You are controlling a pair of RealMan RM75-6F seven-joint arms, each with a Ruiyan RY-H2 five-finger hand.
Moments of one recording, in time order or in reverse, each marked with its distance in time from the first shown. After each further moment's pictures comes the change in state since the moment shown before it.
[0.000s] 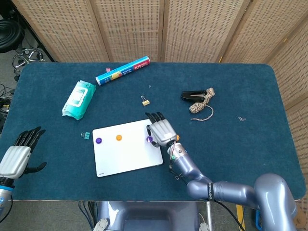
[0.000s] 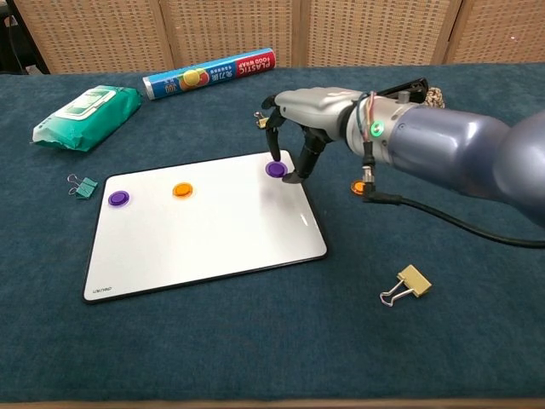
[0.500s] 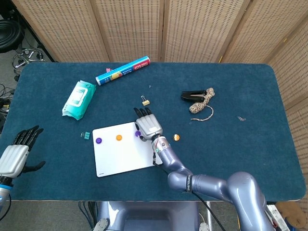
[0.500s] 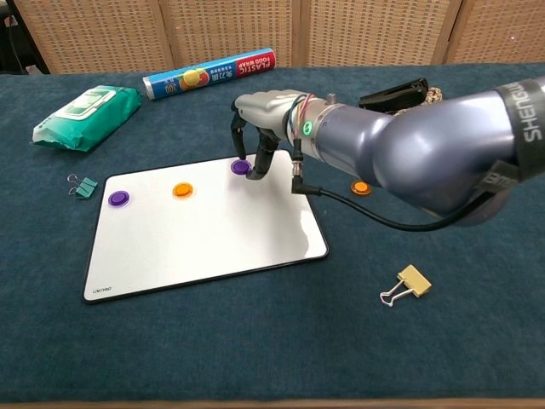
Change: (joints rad) left arm -0.005 0.008 -0.008 0.007 -0.019 -0.014 -0.028; right arm 0.158 -0.181 0.065 0.298 0.095 -0.087 -0.026
